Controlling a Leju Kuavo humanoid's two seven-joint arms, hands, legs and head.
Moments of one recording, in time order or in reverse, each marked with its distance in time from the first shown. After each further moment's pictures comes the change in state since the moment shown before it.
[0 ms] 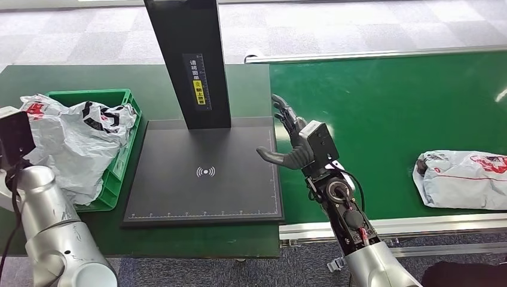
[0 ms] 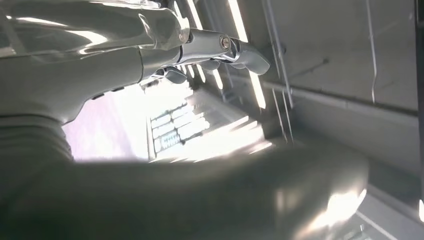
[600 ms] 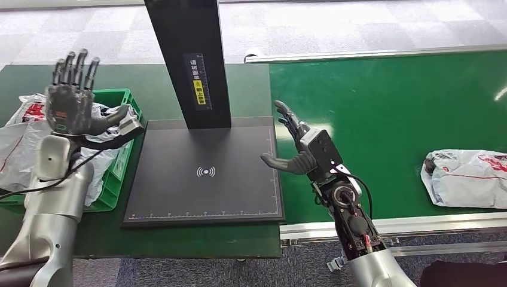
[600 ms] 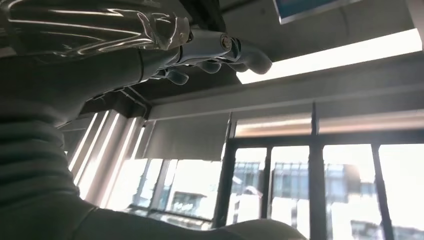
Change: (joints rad) left arm -0.021 0.309 -0.463 0.354 -0.513 0.002 0.147; right arm 0.045 0.005 -0.074 -0.055 0.107 0.067 0.013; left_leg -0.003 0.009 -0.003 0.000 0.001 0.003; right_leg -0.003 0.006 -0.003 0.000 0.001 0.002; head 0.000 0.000
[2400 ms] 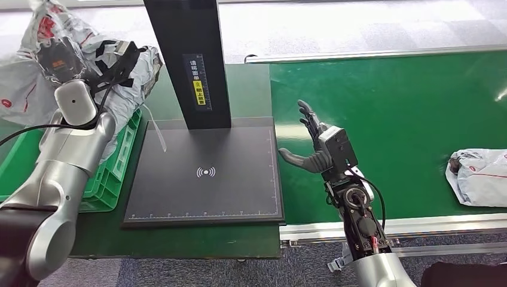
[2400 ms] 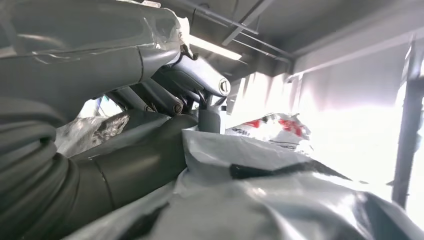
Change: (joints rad) left arm -0.352 0.009 -0.442 0.351 -0.157 -0.318 1.103; right arm 0.030 0.012 -0.149 0.013 0.072 -0.014 -0.008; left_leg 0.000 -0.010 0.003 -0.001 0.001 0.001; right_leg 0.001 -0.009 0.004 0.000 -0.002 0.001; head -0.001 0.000
